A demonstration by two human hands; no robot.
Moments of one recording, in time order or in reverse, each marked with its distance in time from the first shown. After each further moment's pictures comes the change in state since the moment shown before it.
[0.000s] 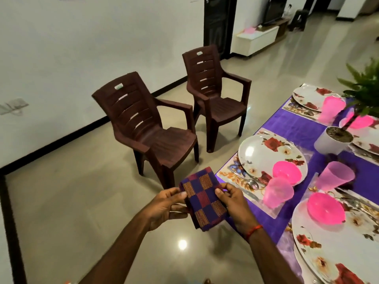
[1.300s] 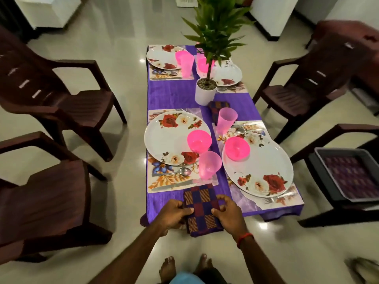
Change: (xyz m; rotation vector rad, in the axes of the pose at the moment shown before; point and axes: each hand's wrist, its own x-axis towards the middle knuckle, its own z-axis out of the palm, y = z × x) left_hand 0.211 -0.027 0.099 0.739 -0.697 -0.246; right_hand -0.015 0.107 -0.055 -0.223 0.975 0.292
